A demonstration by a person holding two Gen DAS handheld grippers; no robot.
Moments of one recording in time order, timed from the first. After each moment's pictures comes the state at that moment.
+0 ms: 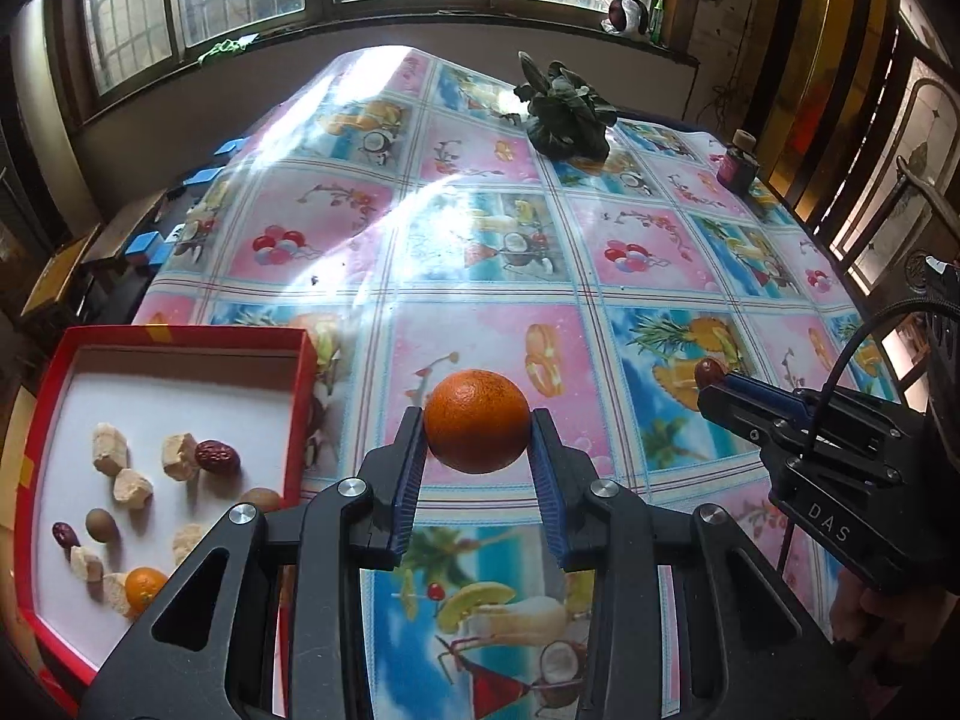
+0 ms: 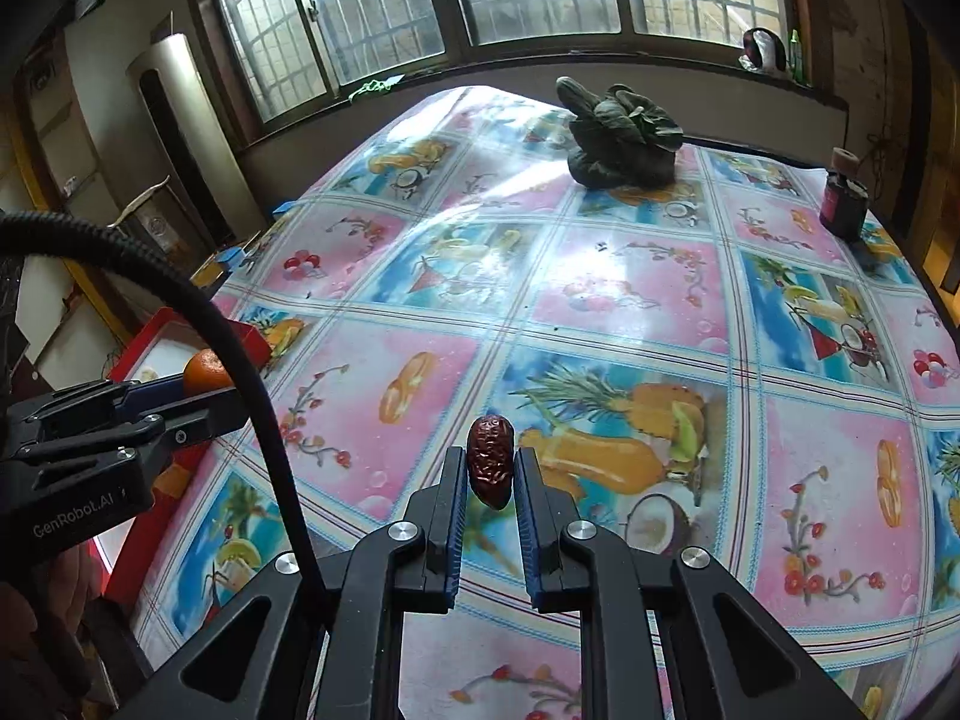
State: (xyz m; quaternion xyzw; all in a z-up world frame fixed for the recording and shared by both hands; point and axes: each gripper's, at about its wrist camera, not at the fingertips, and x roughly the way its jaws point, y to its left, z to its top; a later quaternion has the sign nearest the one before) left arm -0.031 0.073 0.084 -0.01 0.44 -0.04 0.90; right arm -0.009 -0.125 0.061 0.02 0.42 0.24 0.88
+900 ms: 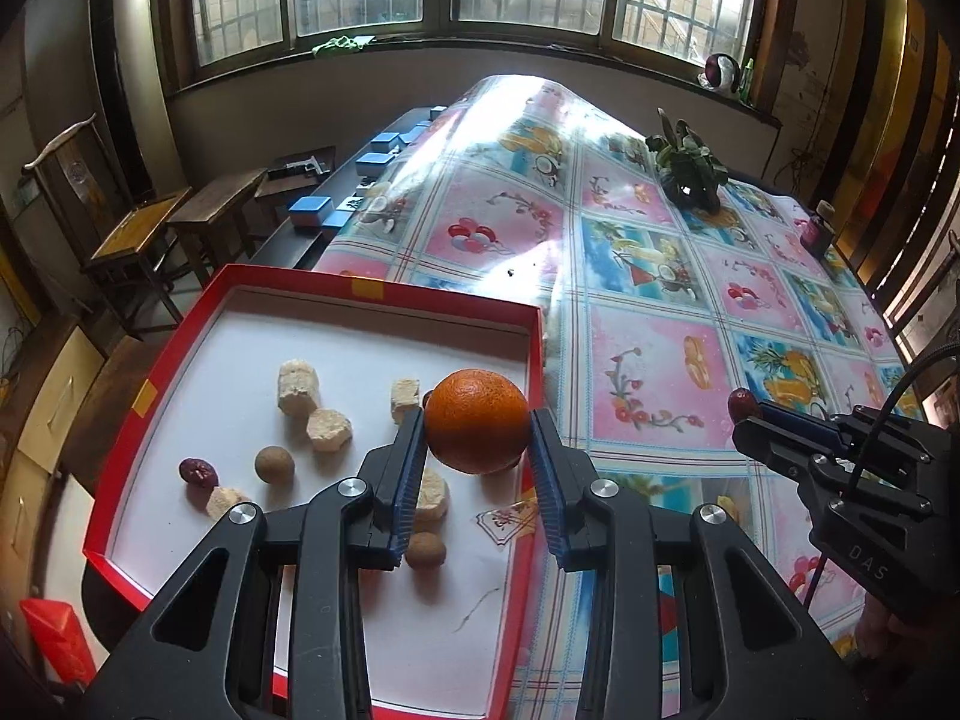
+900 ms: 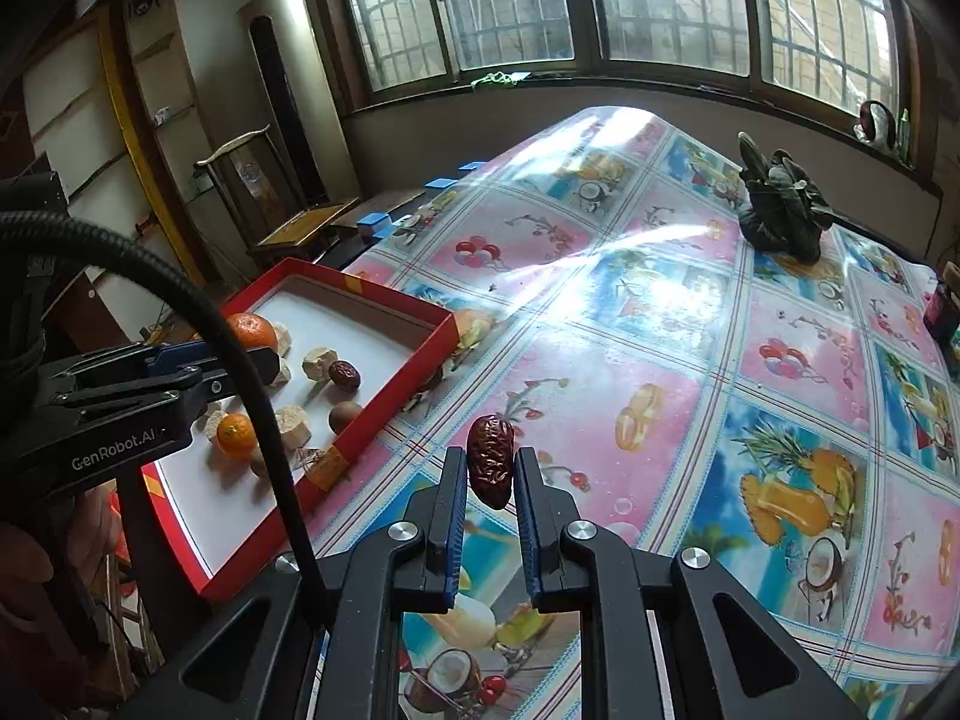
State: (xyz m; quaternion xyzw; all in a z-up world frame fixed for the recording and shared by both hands) left arm -0.086 0.178 0.098 -0.05 0.41 0.06 0.91; right arm -0.054 -0.022 0.091 -0.04 0.39 0.33 0.86
